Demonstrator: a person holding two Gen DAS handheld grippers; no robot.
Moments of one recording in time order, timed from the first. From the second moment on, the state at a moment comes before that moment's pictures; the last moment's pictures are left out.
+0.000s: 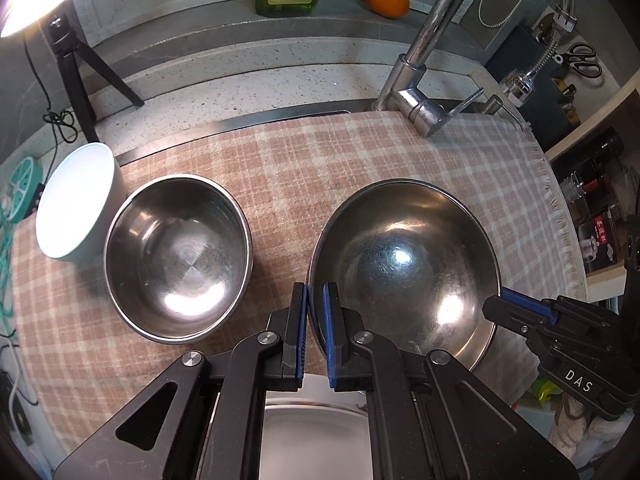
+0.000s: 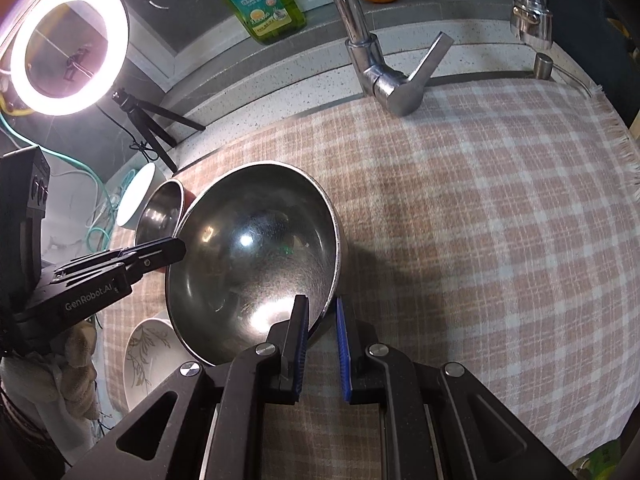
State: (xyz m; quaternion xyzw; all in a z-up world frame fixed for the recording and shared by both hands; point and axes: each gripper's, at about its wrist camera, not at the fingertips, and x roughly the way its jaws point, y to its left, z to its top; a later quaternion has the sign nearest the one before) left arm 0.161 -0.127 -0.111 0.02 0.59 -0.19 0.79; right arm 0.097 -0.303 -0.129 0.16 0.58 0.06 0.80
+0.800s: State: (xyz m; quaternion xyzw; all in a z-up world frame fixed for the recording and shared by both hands) left arm 0.162 -0.128 -0.117 0.01 0.60 -0.20 0.78; right arm 0.085 -0.301 -0.128 0.16 0.58 0.06 0.79
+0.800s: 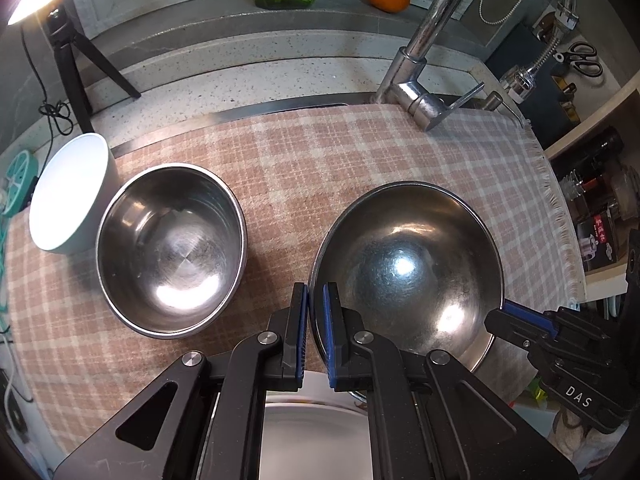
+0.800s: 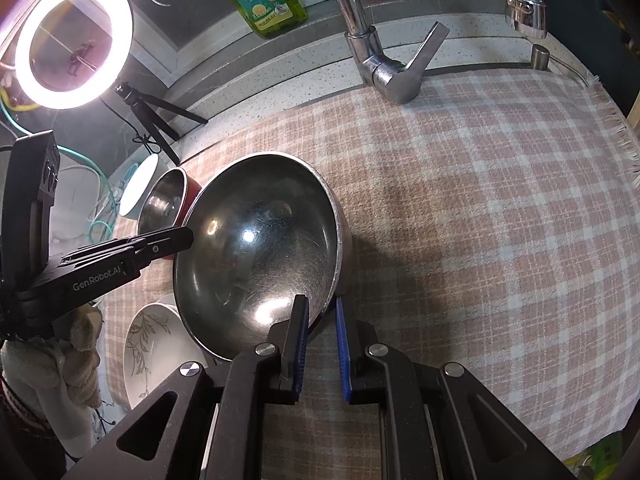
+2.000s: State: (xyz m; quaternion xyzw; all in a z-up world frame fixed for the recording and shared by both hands) left arm 0.064 0.044 -0.060 -0.13 0.48 -0.04 0.87; right arm 0.070 -0.246 -0.040 0.02 0.47 0.08 0.88
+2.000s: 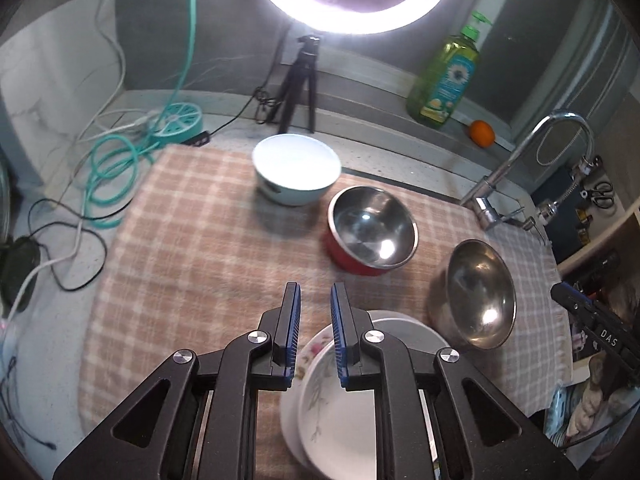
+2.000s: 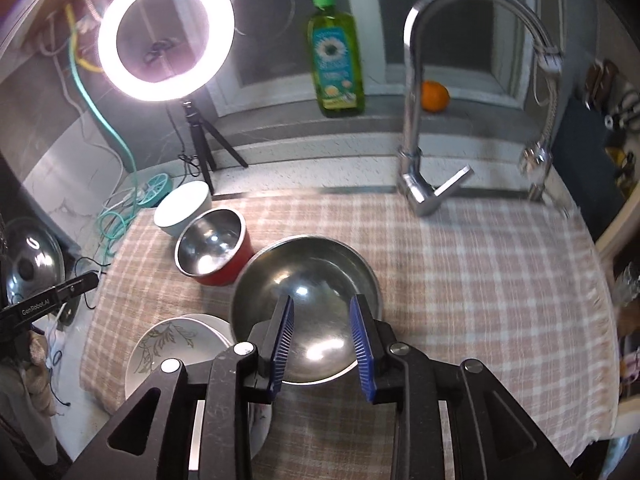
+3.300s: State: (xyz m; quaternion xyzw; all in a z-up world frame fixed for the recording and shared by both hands) left arm 0.058 0.040 -0.065 -0.14 0.47 0.00 0.87; right arm 0.103 -0.204 -0.038 -0.06 0.45 0.13 0.88
